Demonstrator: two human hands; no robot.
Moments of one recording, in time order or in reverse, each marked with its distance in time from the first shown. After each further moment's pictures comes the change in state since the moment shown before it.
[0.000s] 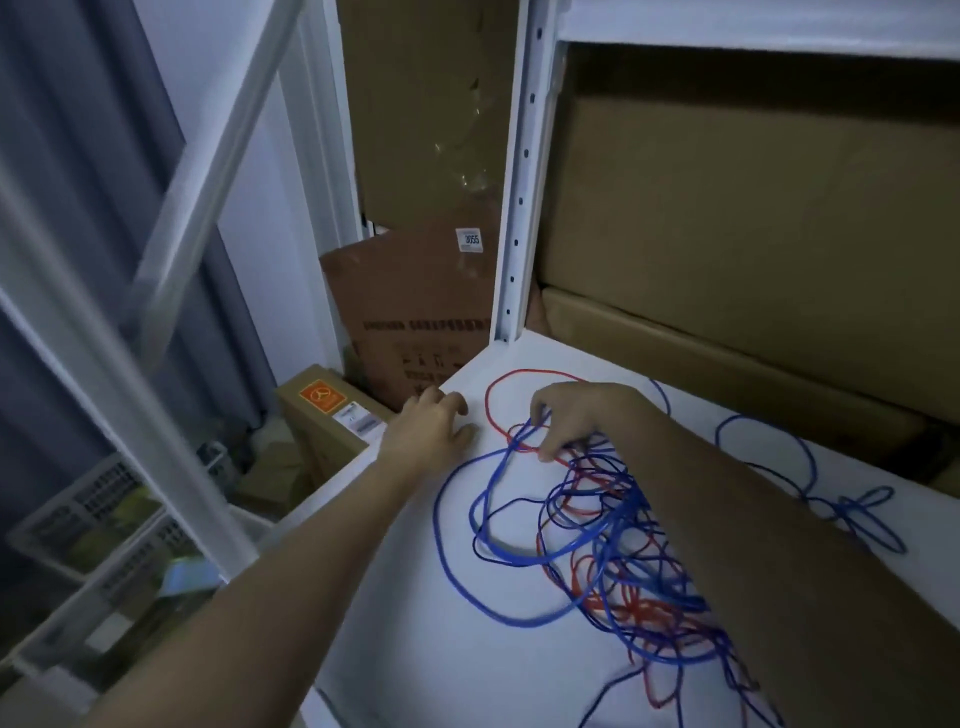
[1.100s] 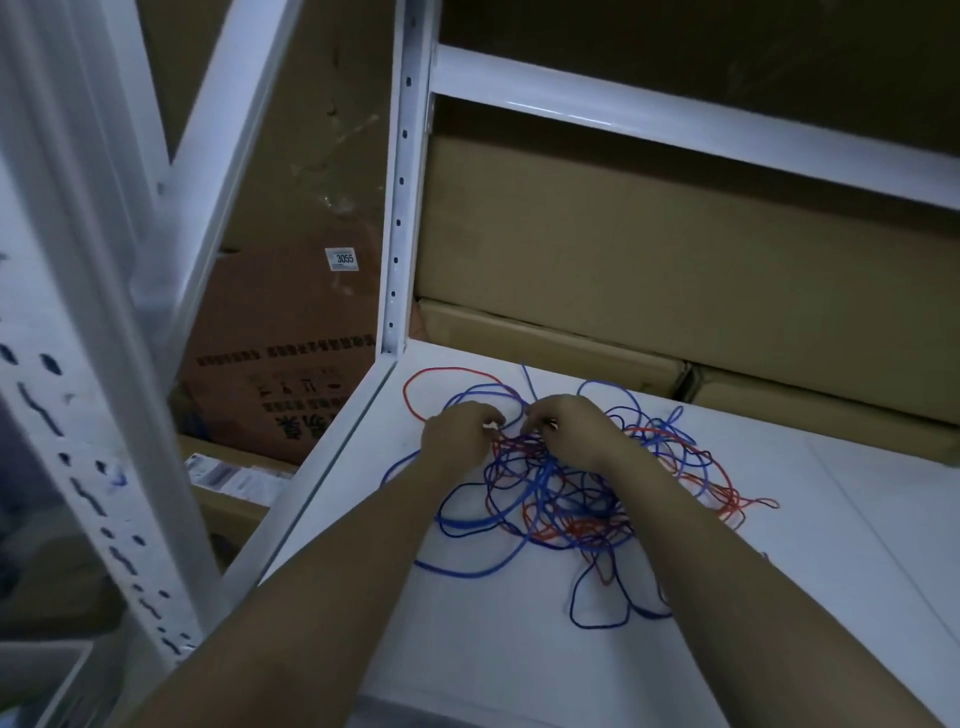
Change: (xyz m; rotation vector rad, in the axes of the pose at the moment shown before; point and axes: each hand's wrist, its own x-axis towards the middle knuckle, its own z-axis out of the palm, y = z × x) left_hand 0.001 0.068 0.018 -0.298 -0.081 0.451; right_hand -0.124 -0.012 0.061 0.117 0.612 0.249
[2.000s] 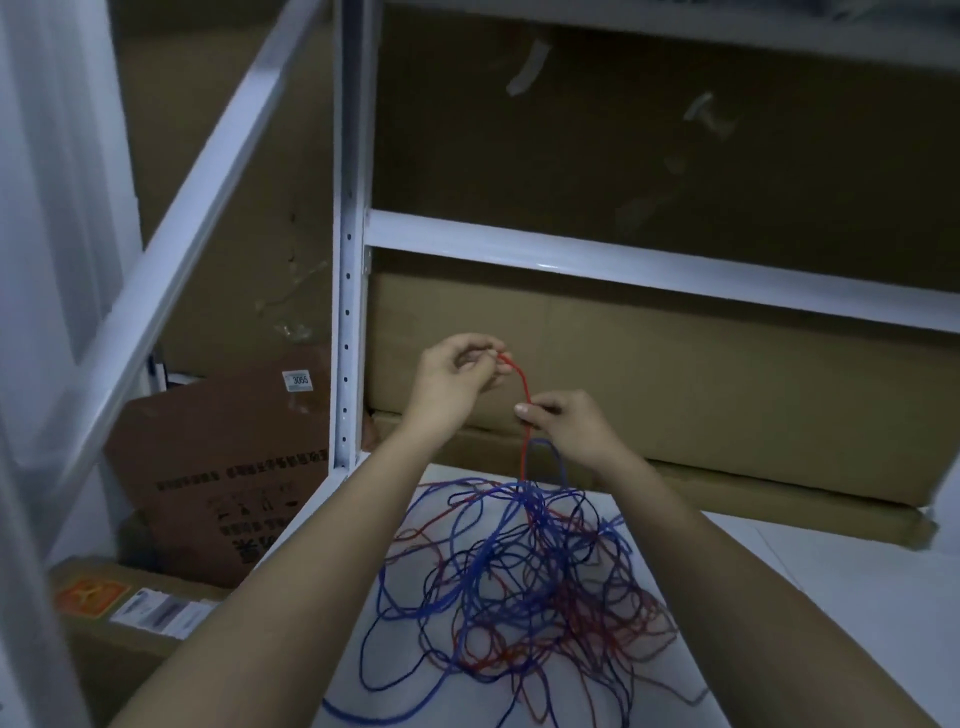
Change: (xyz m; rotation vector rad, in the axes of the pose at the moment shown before) left_hand 0.032 0.155 -0.123 -1.059 0.339 0.223; right_hand 0.003 0.022 -0.121 0.540 0.391 -0.067
